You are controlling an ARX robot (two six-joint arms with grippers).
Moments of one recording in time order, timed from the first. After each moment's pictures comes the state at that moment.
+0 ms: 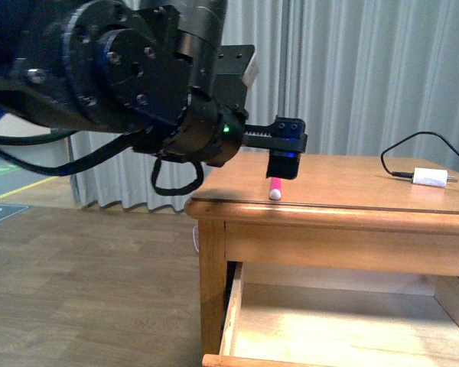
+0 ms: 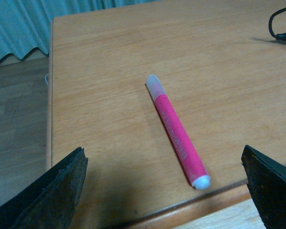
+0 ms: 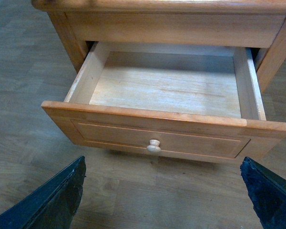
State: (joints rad) left arm -0.46 1.96 1.53 0.20 -0.09 0.04; right arm 0.70 0.55 0.51 -0.49 0.55 0.36
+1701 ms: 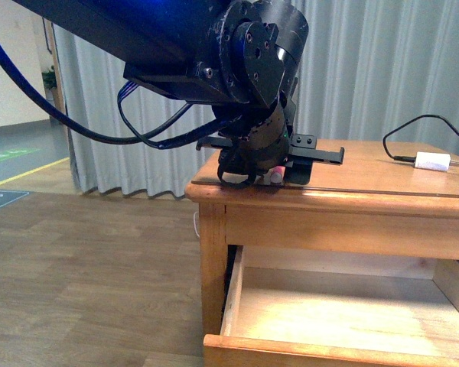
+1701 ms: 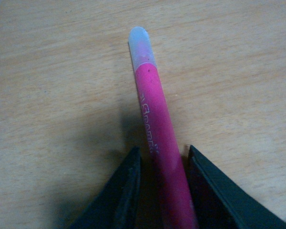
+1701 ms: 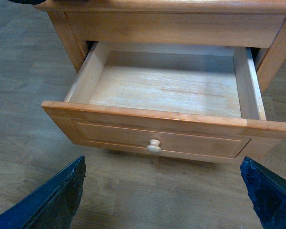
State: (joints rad) left arm -0.52 2.25 1.99 -0.22 -0.20 -0.04; right arm 0.70 0.55 0.51 -0.49 0.55 0.36
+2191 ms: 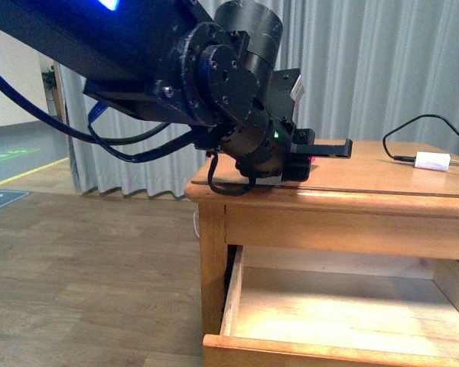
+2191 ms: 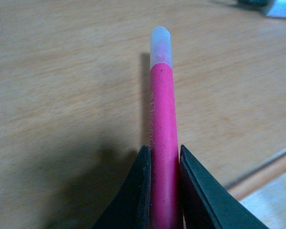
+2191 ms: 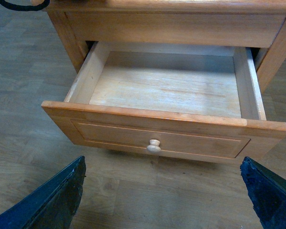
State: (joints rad) left arm -0.49 2.16 1.80 0.02 0.07 -0.03; right arm 0.70 0.55 0.51 -0.49 0.55 0.36
